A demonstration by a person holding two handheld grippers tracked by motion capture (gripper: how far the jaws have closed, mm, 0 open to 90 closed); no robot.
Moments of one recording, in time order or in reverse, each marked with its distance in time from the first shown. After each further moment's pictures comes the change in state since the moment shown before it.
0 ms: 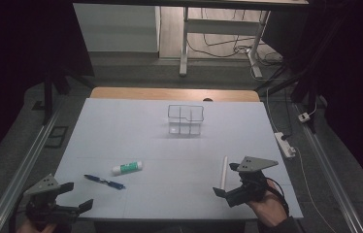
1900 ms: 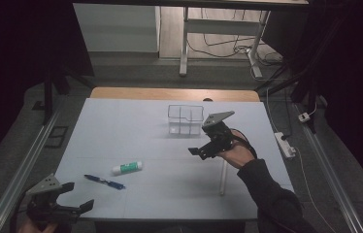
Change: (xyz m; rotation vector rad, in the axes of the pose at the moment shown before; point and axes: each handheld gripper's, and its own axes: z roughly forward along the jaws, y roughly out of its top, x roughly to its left) left arm -0.001 0.001 0.002 0.016 0.004 0.009; right arm -0.060 0.099 0.096 0.090 0.051 -0.135
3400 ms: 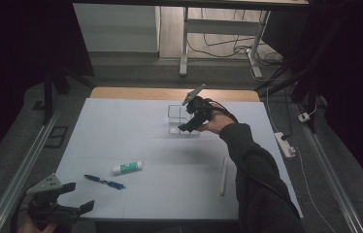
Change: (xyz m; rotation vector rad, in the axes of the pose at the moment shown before) left arm 0.002 0.001 0.001 0.012 -0.033 0.007; right arm -0.068 0.060 0.072 0.174 0.047 -0.181
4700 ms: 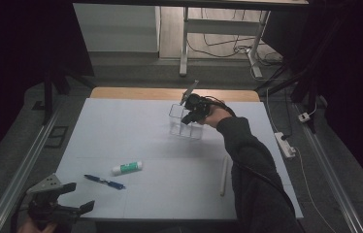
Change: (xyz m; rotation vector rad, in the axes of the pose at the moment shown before) left arm 0.000 0.000 0.001 0.005 -0.005 0.000; right arm -0.018 0.010 0.008 0.161 0.105 -0.122
